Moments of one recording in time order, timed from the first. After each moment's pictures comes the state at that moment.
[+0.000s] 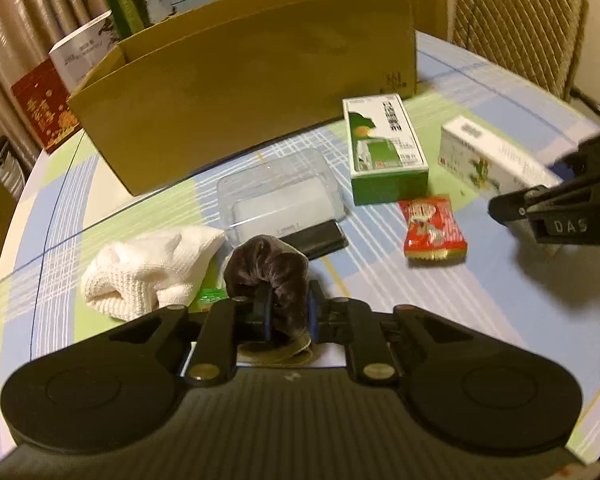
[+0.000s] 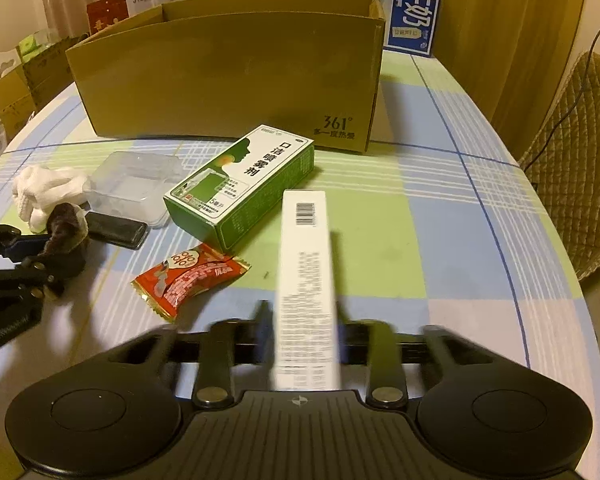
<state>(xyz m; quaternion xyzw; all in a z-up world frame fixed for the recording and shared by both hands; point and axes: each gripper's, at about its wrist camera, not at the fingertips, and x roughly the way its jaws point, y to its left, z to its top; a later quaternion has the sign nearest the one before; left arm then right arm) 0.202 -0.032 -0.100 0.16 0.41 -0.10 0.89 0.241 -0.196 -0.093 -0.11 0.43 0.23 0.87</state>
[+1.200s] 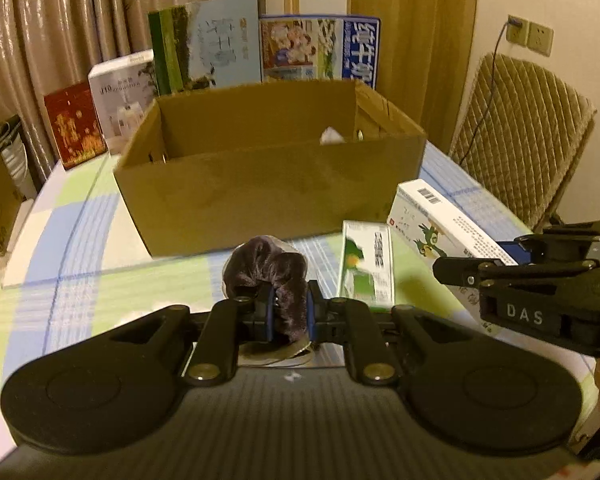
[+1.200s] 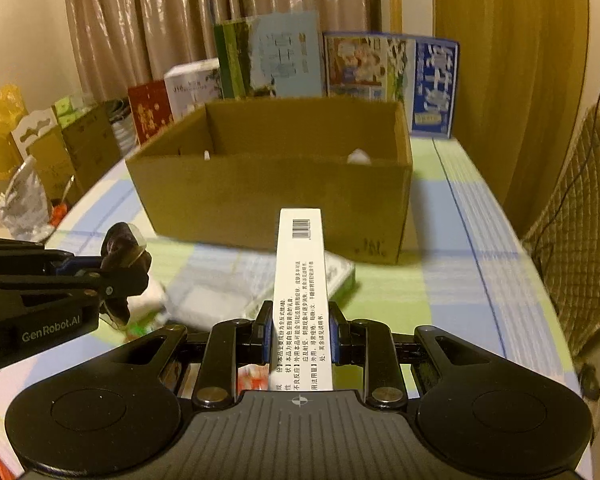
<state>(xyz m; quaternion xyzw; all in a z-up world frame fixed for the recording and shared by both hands) 0.210 -0.027 -0.002 0.05 0.36 -0.09 0.93 0.234 -0.177 -0.005 -0.06 0.34 0.28 0.90</state>
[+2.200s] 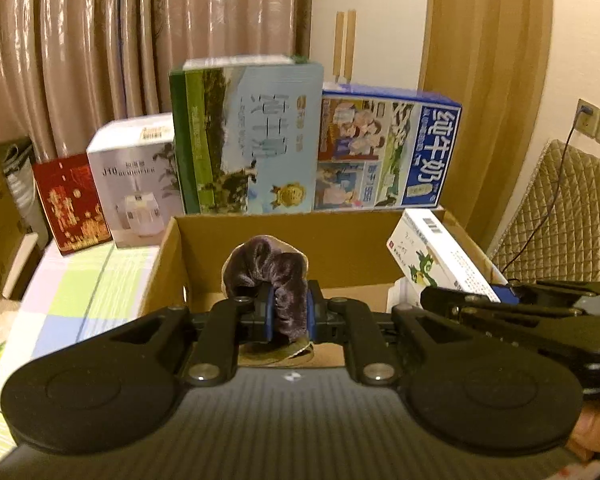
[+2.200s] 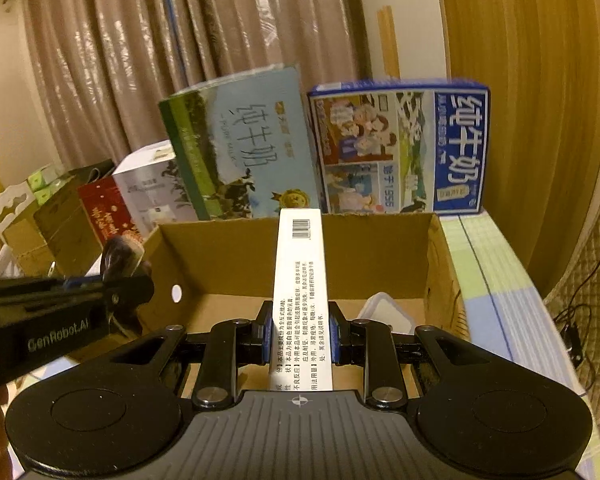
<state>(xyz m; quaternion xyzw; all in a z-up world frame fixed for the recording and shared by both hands) 0.407 0.008 0.041 0.00 0.31 -0.05 0.95 0.419 -0.097 0.029 0.01 0.32 0.27 0.91</state>
